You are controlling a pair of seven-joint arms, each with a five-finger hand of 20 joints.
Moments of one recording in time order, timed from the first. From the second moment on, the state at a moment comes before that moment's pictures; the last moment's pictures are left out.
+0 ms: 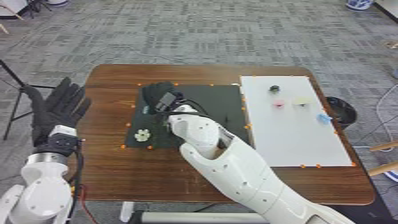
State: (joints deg) left arm 114.1 -63.0 -100.9 -114.0 21.0 10.1 13.1; right arm -61.2 -86.2 39.3 -79.6 -151.4 -4.0 11.3
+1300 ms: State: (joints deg) left arm 112.2 -62.3 -100.1 -113.6 21.0 8.9 12.3; right arm -63.2 -87.1 38.8 -79.1 -152.6 -9.1 16.1
